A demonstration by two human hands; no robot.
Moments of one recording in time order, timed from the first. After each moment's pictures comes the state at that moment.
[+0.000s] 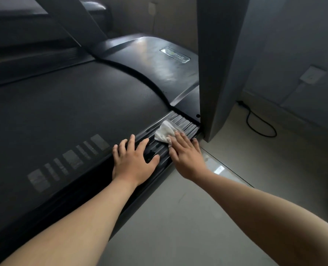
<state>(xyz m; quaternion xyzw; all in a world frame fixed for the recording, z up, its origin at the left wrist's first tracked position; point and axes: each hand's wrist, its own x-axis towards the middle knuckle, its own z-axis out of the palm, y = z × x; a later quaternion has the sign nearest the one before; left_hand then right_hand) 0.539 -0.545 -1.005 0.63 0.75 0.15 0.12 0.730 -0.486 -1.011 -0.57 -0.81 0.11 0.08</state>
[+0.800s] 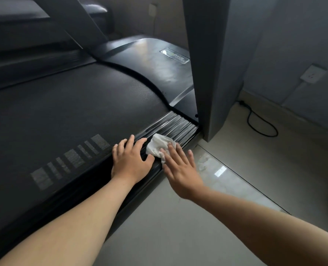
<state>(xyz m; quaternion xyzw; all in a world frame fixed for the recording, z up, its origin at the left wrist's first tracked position) 0.537 -0.545 -1.006 0.62 0.75 0.20 0.13 0.729 -0.541 -1.017 -0.52 -0.84 0.11 0.06</state>
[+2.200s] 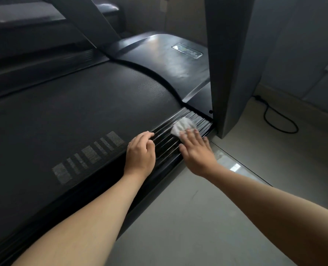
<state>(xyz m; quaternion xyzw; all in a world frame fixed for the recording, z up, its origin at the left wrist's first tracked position) 0.528 -0.544 -1.007 0.56 0.68 0.43 0.18 0.722 -0.494 -0.998 -0.56 -0.81 0.15 0.05</state>
